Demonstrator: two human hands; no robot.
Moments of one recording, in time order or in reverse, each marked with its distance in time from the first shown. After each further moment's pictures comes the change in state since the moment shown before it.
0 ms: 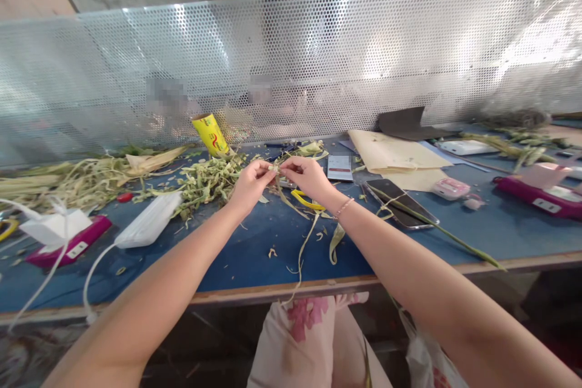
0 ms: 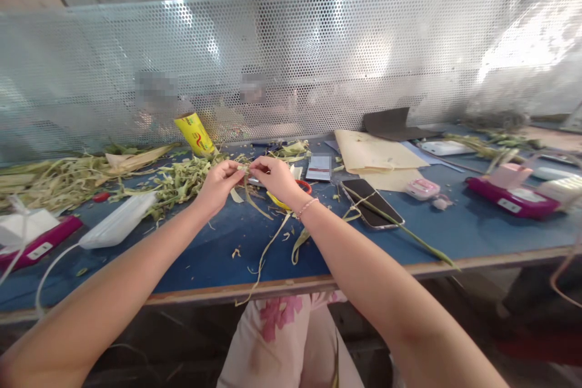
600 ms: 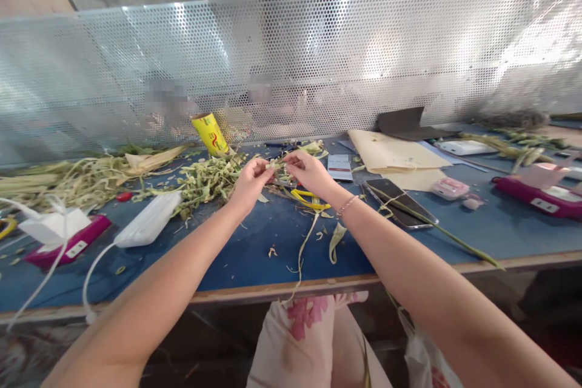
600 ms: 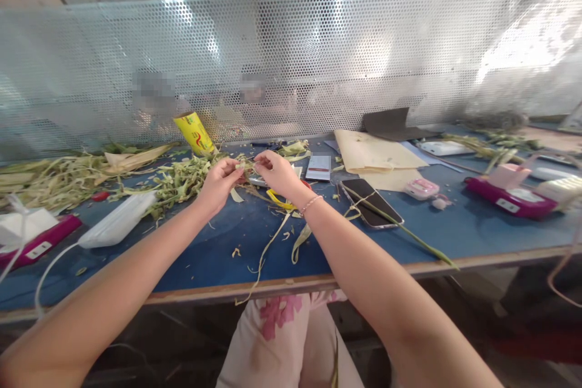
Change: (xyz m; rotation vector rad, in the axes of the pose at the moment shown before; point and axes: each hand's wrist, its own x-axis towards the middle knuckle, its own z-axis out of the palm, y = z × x) left_hand 0.002 -0.003 0.003 -0.141 0.064 -0.036; right_hand 0.007 0.003 -0.007 -0.056 0.019 0.093
